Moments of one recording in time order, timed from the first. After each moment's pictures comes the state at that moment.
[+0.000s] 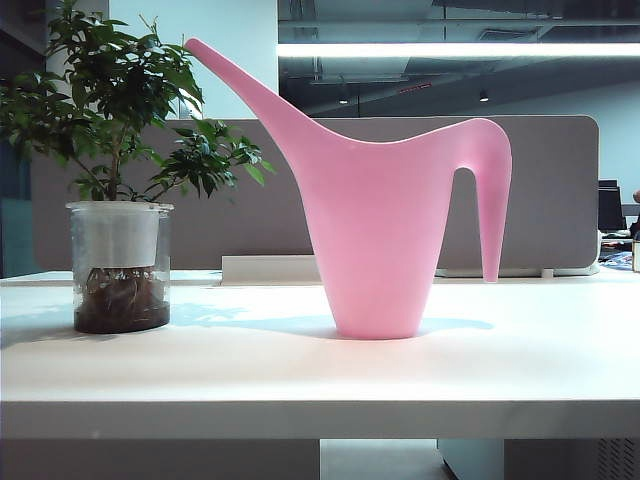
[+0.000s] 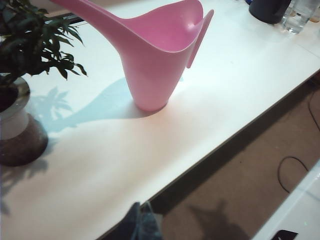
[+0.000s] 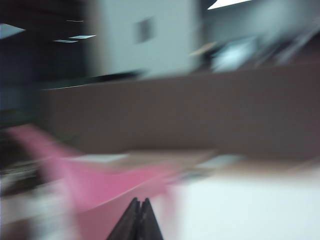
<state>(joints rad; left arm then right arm) -0.15 0.59 1.12 -1.05 0.55 0.17 0.06 0.01 0.42 -0.14 -0.17 0.10</state>
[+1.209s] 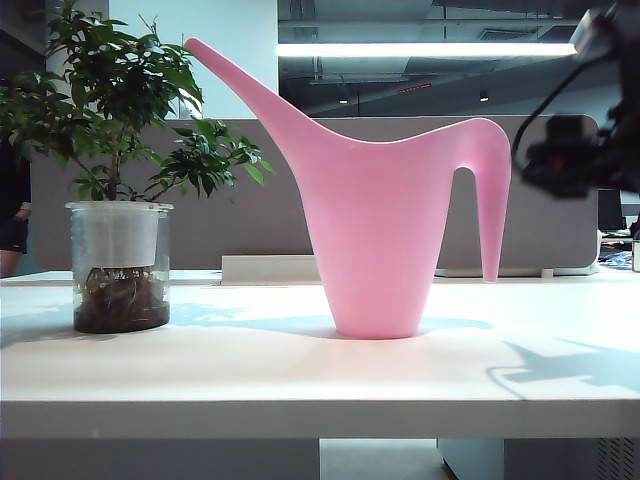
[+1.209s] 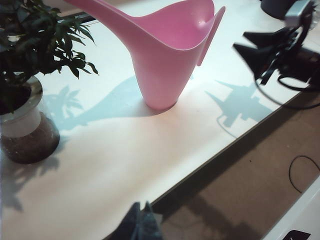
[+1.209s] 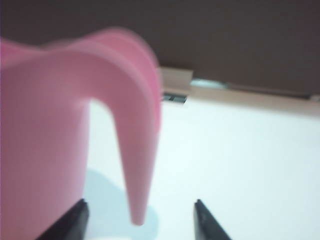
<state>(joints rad) -0.15 0.59 1.12 -1.05 0.51 0.18 0.25 1.39 0.29 1.08 0.00 -0.06</state>
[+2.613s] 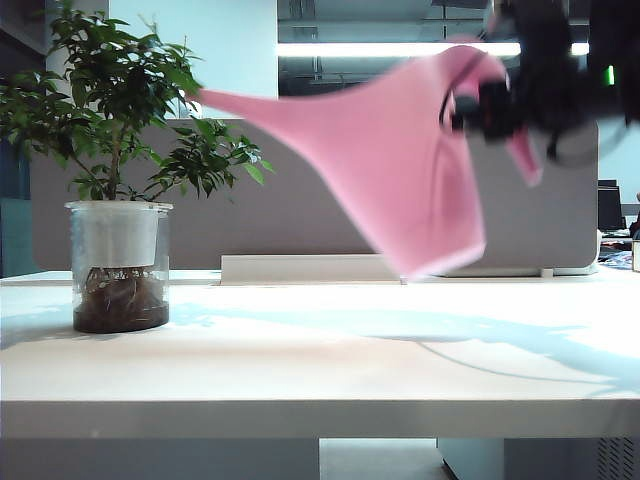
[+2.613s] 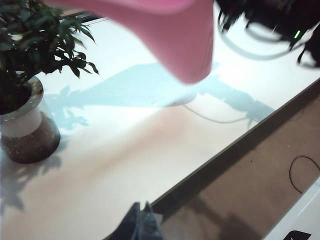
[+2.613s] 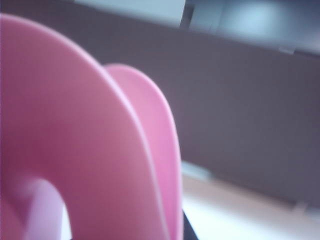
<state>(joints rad) -0.15 0.59 1.12 -1.05 0.51 0.18 0.25 1.59 0.77 1.01 0.00 -0.23</state>
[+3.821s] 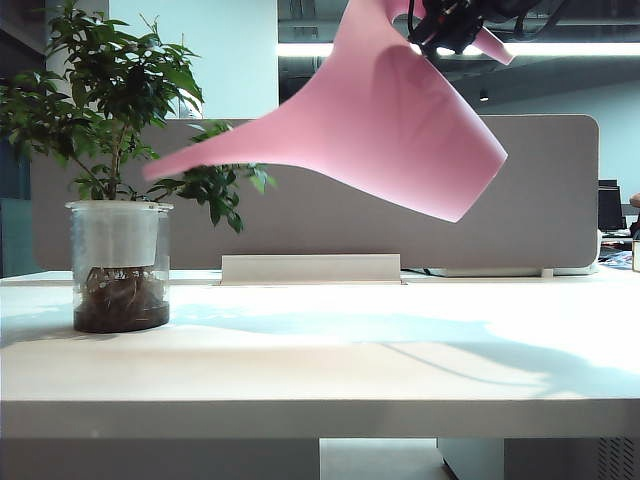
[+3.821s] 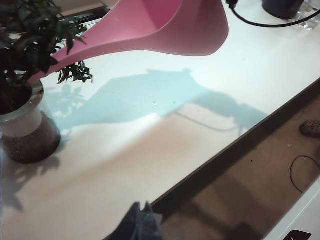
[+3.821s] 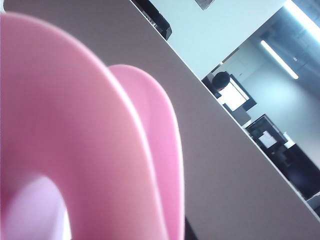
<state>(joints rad) -0.15 0.59 1.12 -1.05 0.51 0.18 0.37 1.45 1.06 0.46 -0.07 -0.82</state>
